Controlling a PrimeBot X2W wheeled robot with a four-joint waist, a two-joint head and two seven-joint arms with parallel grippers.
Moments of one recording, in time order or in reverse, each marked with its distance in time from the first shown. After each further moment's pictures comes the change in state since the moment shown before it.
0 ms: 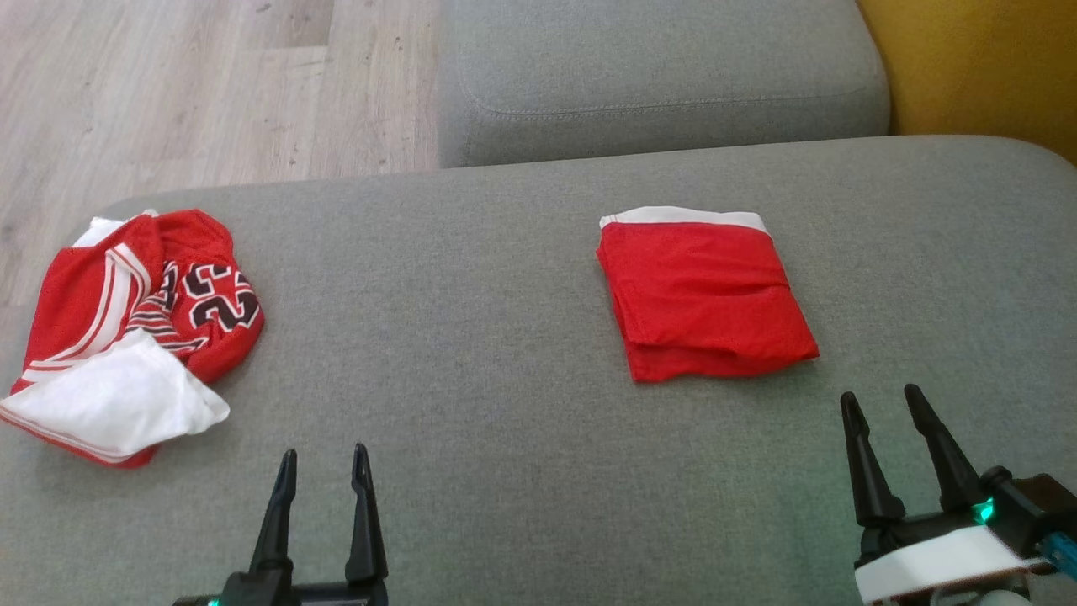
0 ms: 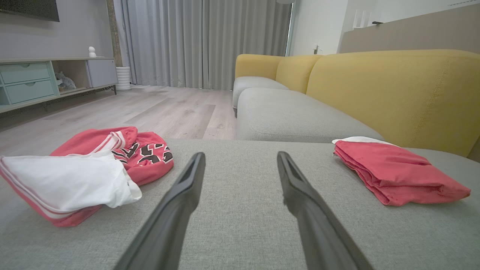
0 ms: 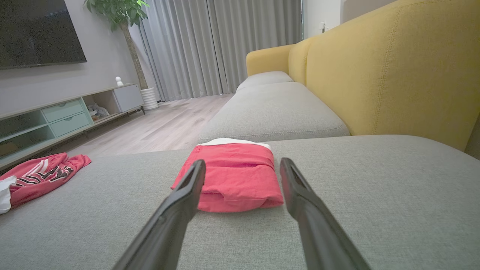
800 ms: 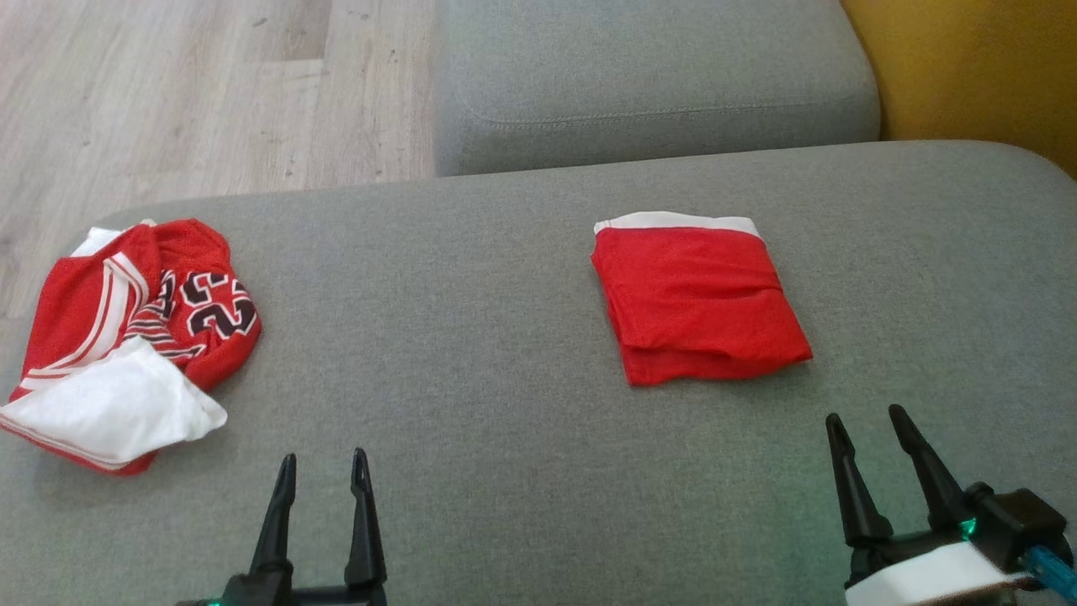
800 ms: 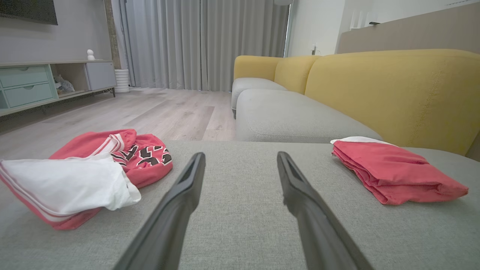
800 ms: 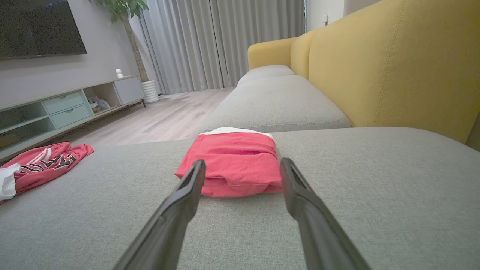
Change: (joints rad) left arm 0.003 0.000 0.004 0.008 0.006 0.000 0.000; right arm 0.022 0.003 0.021 0.016 -0.019 0.000 0.000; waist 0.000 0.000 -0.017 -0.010
